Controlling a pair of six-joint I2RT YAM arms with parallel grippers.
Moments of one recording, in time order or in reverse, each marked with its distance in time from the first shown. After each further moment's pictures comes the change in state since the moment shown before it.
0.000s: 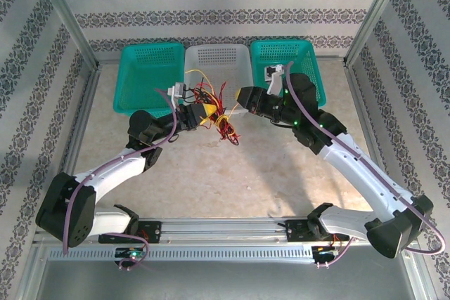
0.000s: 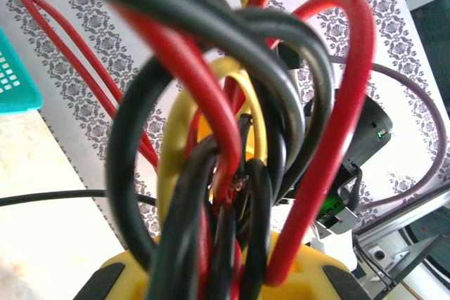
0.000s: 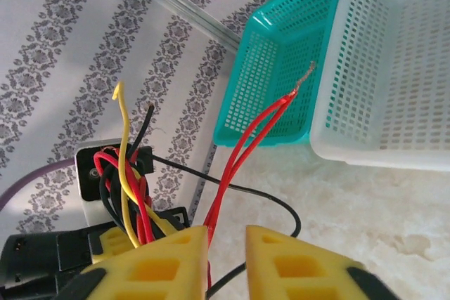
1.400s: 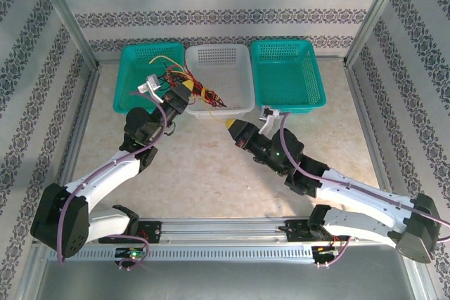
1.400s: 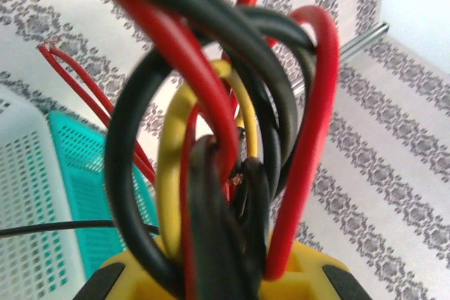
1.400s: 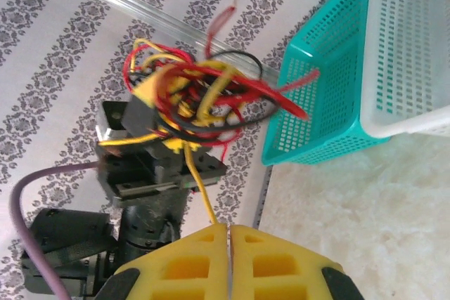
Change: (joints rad) left arm 0.032 -0.080 0.002 -0.205 -0.589 0.336; right arm 0.401 -0.211 -0.476 0.524 0.520 0.234
